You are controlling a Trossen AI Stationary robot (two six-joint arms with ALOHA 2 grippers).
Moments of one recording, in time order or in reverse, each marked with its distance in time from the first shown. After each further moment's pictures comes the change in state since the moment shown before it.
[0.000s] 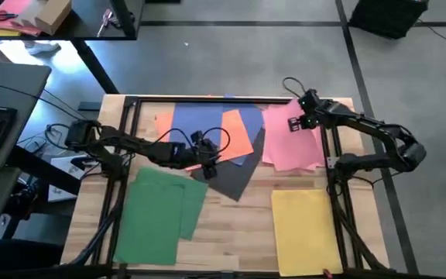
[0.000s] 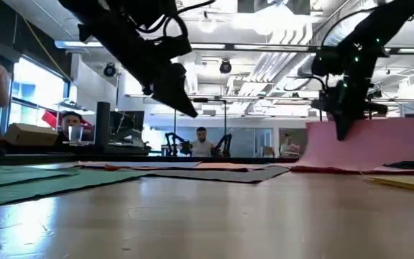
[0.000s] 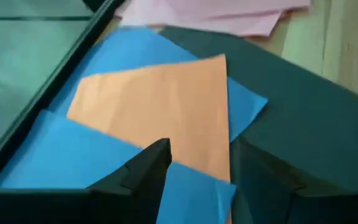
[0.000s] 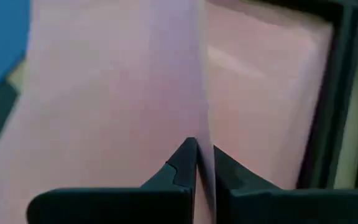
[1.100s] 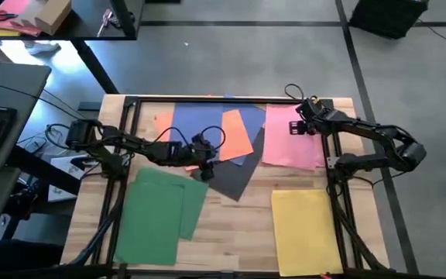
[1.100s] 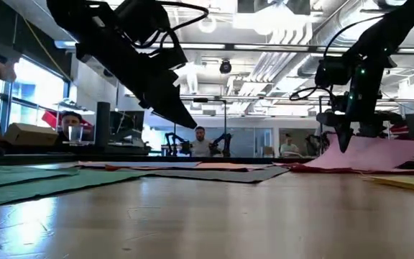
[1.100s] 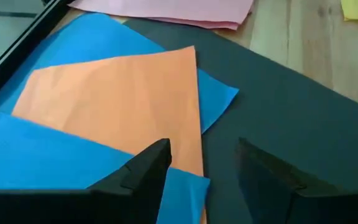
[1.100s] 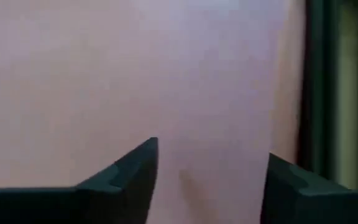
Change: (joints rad) left arm 0.053 0.006 -0.092 0.155 0.190 0.019; right arm 0.030 0.002 -0.099 0.054 0.127 0.100
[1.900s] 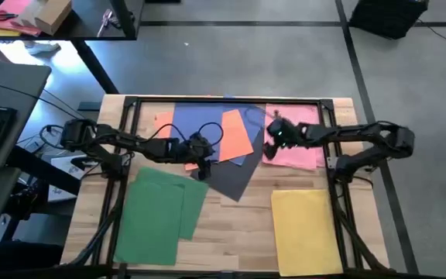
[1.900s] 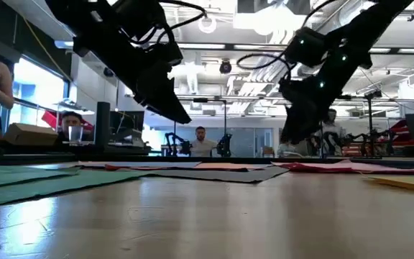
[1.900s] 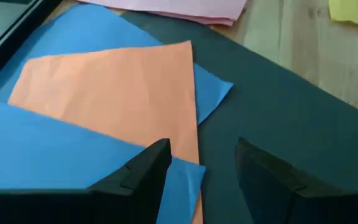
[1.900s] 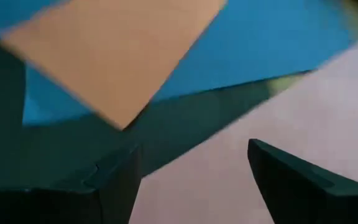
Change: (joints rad) left arm 0.023 -0.061 0.002 -0.090 0.056 -0.035; right arm 0.532 0.212 0.050 0.400 -0.163 -0.308
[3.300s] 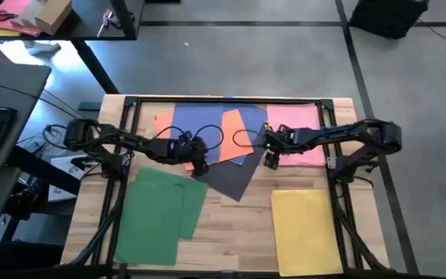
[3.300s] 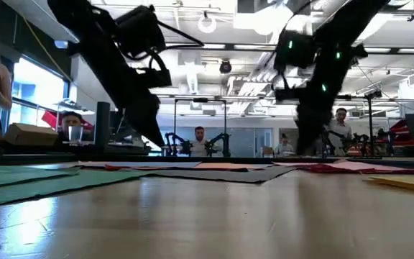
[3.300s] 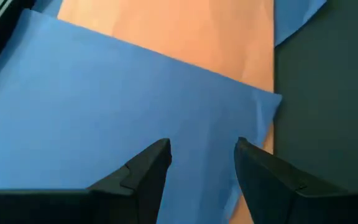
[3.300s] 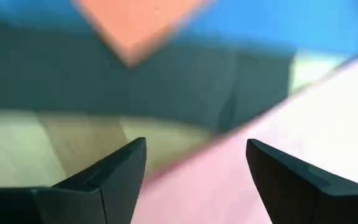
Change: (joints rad) left arm 0.005 -0.019 -0.001 -0.269 -0.144 -0.115; right arm 0.106 0.010 0.126 -0.189 0.107 -0.148
